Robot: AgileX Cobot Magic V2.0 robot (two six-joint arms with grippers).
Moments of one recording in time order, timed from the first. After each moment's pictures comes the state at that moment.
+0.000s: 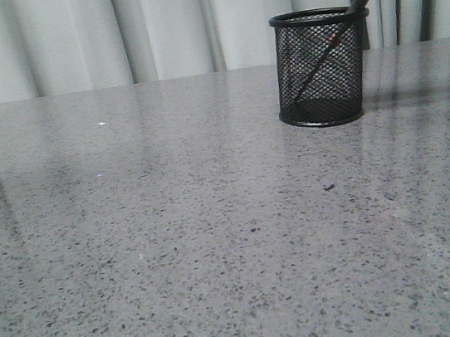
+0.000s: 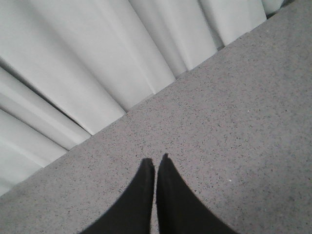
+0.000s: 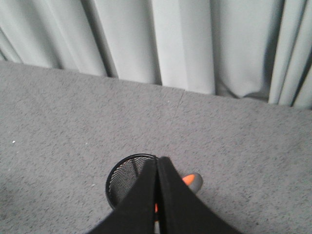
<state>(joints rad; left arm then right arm) -0.22 1.02 -1.47 0.00 0.98 0.41 0.12 1.11 -1.33 0.36 0.73 -0.30</state>
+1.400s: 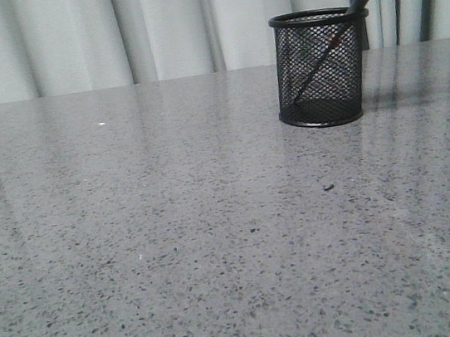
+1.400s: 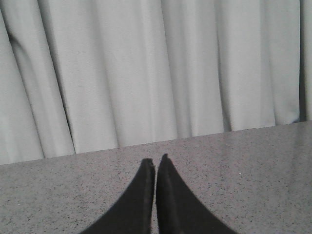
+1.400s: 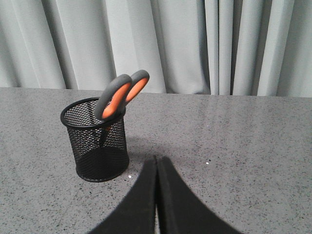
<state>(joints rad) -0.21 0.32 -0.30 -0.23 -0.03 0.28 0.12 0.35 -0.34 0.37 0.17 -0.36</state>
